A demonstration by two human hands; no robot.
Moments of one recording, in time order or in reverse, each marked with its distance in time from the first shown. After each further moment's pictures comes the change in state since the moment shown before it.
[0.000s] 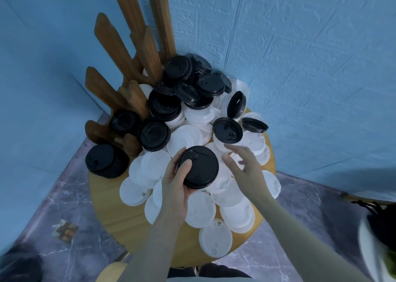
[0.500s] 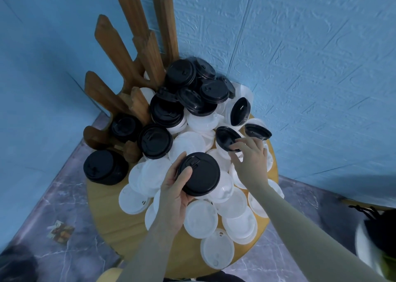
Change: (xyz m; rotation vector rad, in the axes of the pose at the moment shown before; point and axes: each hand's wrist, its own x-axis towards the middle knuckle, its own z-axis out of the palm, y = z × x) left_hand 0.015 0.010 -0.011 -0.054 -0.107 -0.071; right_hand 0.051 0.007 0.007 -0.581 0.252 -0.175
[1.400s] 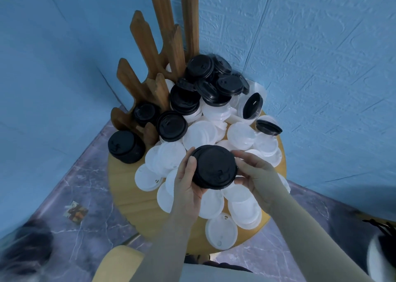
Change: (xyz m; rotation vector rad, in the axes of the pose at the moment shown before) left_hand -0.038 -0.017 0.005 -0.026 0.068 0.100; right_hand -0.055 -0.061 -0.081 1.147 -0.496 0.696
